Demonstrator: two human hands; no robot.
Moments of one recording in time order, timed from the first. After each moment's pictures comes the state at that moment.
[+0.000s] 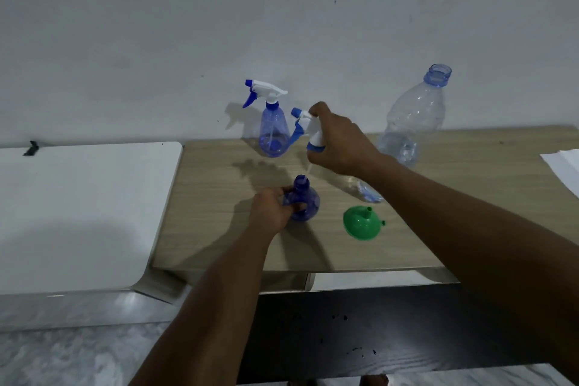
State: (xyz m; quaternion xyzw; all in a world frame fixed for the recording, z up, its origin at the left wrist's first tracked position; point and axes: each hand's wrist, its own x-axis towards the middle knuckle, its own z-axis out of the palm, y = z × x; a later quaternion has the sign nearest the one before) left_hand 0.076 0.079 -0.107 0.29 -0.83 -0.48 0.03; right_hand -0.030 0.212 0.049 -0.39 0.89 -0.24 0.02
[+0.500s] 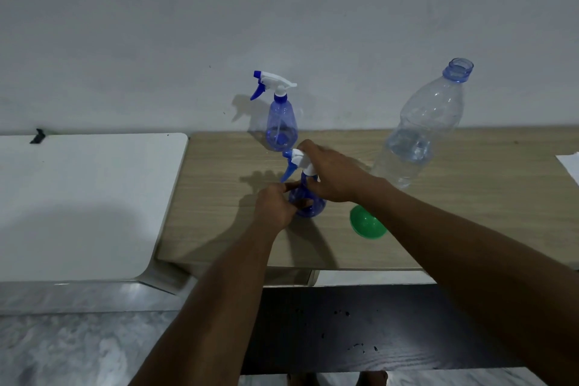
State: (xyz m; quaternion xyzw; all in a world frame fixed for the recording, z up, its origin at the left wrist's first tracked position) left_hand 0.076 0.076 -0.111 0.29 -0.83 -0.48 0.01; right_hand -0.014 0.204 -0.006 -0.47 0.85 -0.19 0.11
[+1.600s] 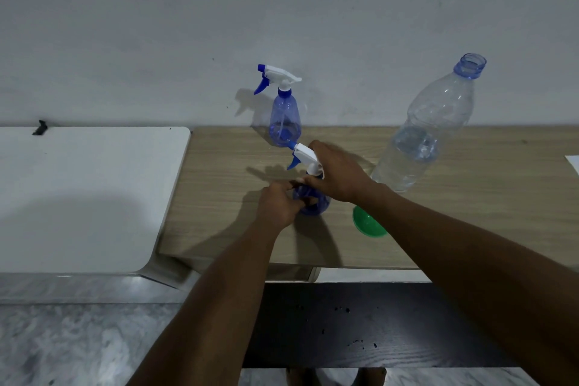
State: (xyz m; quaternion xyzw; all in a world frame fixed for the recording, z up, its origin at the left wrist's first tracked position) left_hand 0.078 0.080 -0.112 0.29 -0.82 -0.50 0.03; right_hand -0.029 0.205 -0.045 -0.46 0.86 -0.23 0.04
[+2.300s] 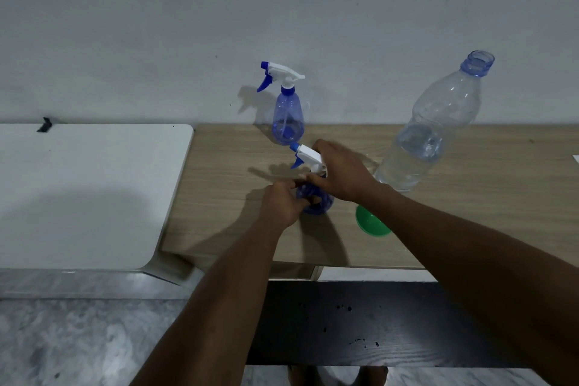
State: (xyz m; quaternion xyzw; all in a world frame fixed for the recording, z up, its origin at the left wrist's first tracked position) left_hand 0.081 0.081 -0.108 0.28 -0.84 -0.47 0.04; right_hand -0.031 0.204 -0.049 -0.46 0.86 -0.22 0.01
